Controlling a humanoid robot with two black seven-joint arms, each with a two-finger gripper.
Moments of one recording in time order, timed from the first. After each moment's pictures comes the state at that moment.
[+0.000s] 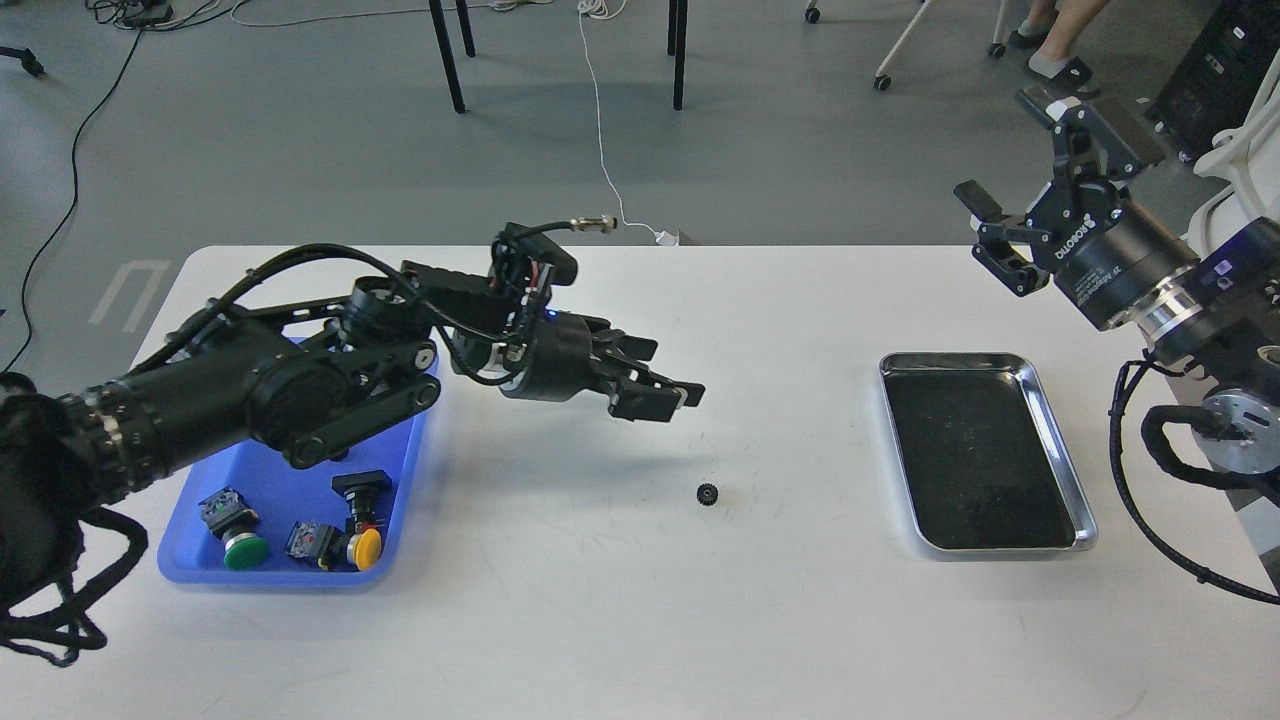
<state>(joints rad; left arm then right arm) -1.02 0.35 -0.18 -0.99 1.47 -0.28 -0.49 0.64 -0.80 0.55 1.26 -0.30 0.23 0.49</state>
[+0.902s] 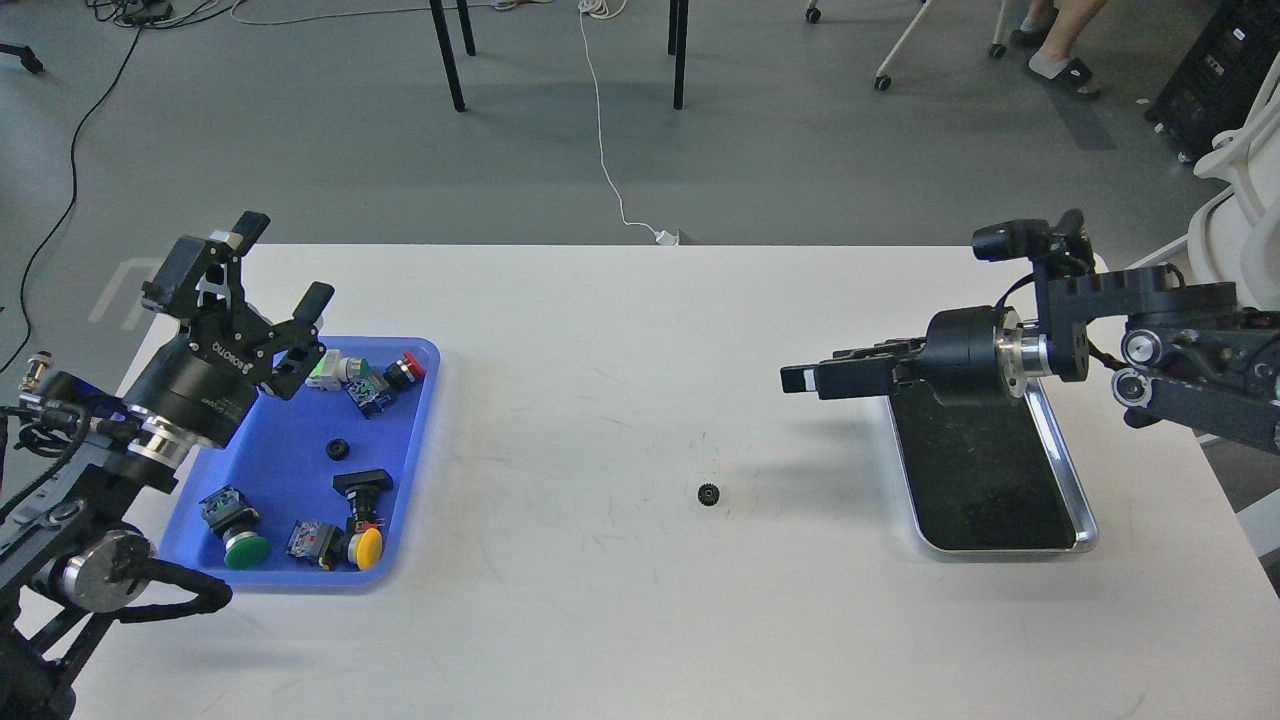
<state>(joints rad) -0.13 0.51 -1.17 -1.25 0.63 -0.35 -0.49 1.36 -0.63 -0.37 1.23 -1.21 0.27 0.49</state>
